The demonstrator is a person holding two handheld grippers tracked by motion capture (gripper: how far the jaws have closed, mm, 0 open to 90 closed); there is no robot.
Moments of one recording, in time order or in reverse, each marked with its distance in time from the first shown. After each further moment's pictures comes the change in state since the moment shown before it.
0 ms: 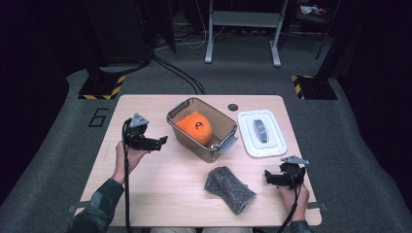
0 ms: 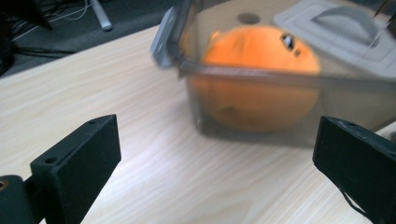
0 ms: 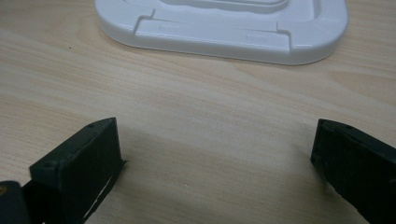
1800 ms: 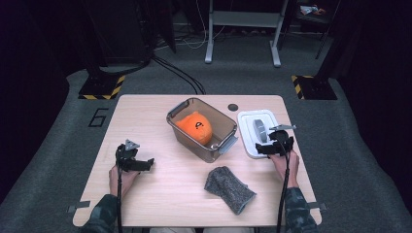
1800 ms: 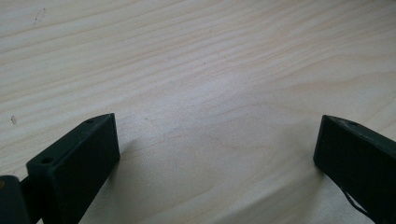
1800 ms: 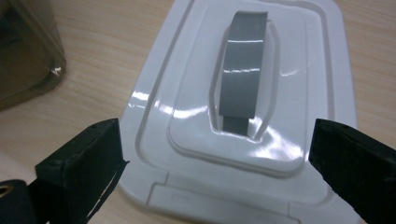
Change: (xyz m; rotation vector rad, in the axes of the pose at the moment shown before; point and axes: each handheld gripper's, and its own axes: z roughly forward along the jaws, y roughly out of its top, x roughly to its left) left arm 0.037 -0.111 0.042 0.161 0.123 -0.087; right arm 0.006 0.107 0.035 0.022 0.057 -0.053
